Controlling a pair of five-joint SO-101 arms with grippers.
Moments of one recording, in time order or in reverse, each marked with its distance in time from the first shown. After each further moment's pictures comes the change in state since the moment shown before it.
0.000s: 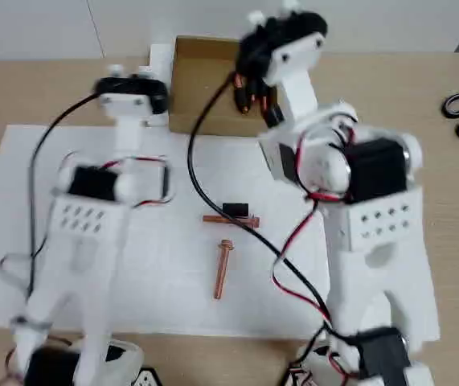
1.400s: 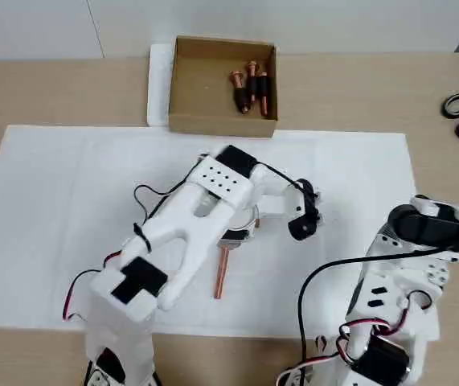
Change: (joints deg) left arm 22.2 41.3 -24.6 17.0 -61.9; right arm 42.0 -88.0 102.3 -45.9 -6.5
